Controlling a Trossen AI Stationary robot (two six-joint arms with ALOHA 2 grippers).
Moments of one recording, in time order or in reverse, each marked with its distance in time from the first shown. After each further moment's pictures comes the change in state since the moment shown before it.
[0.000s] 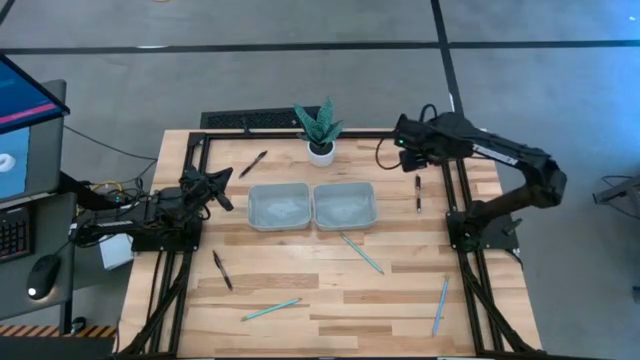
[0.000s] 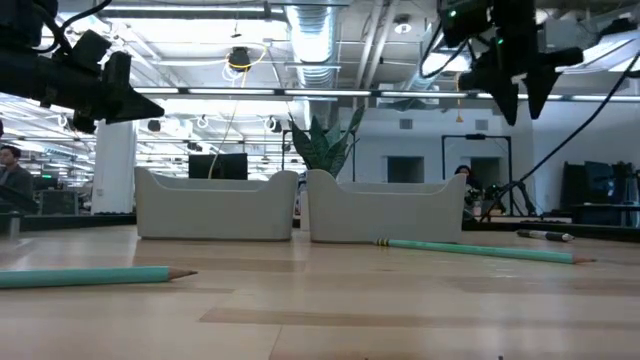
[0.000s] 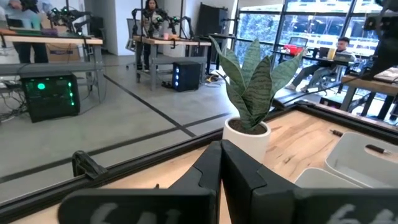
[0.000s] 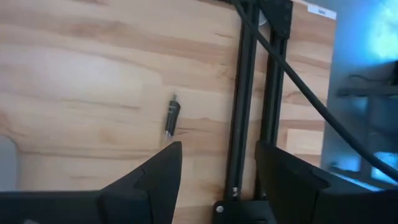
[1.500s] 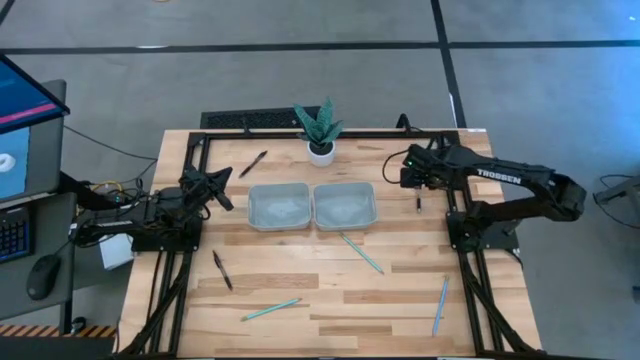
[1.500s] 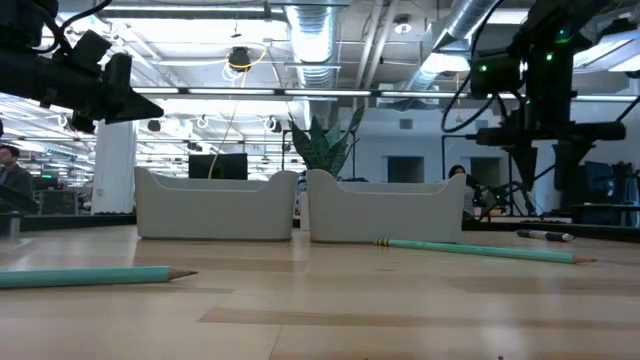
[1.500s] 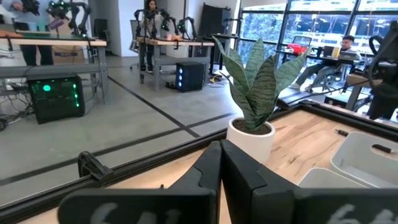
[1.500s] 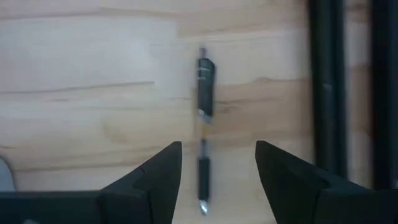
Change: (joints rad) left arm 0.000 0.000 -0.001 -0.002 -0.014 0.011; right arm -0.053 -0.196 -0.563 0.530 -0.188 0.174
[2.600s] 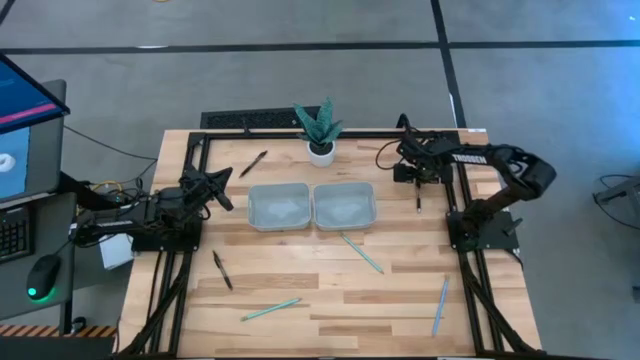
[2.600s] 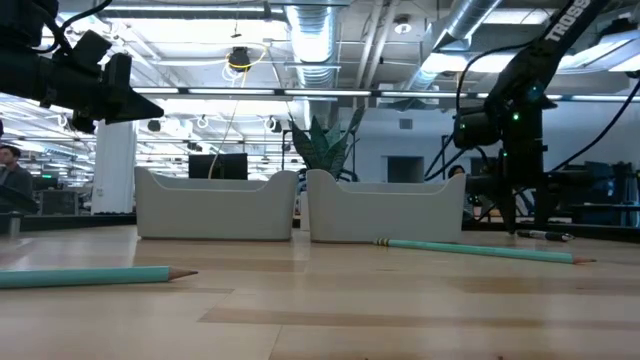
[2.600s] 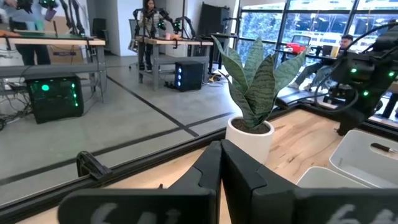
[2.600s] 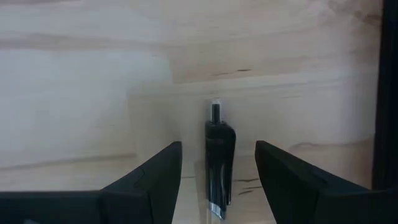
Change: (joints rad) left arm 0.000 0.000 0.000 -0.012 0.007 -0.001; right arm -0.224 0.316 -0.043 0.314 -0.068 -0.218
